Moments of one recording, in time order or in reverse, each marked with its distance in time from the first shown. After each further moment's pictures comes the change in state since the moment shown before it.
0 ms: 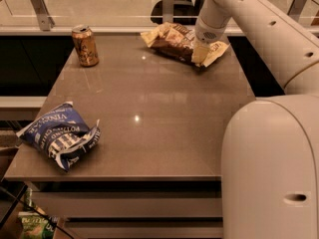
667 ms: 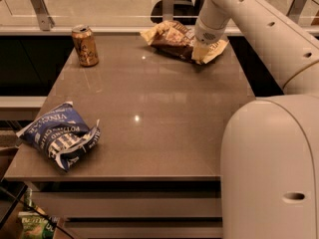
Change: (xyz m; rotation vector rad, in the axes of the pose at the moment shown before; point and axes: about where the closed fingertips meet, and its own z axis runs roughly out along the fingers) arm 0.000 0.000 0.000 -0.001 0.000 0.000
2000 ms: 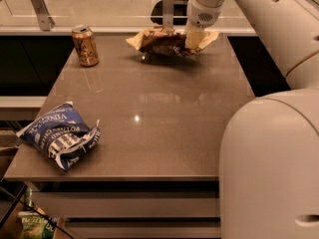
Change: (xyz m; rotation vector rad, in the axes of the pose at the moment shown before) arm -0.042 0.023 -0.069 -0.045 -0.009 -0.110
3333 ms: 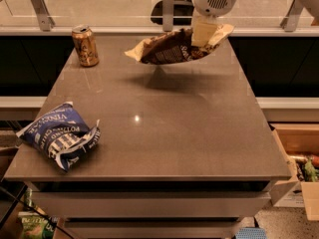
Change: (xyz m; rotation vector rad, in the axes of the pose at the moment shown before) arm -0.014 0.074 -0.106 0.074 0.043 0.013
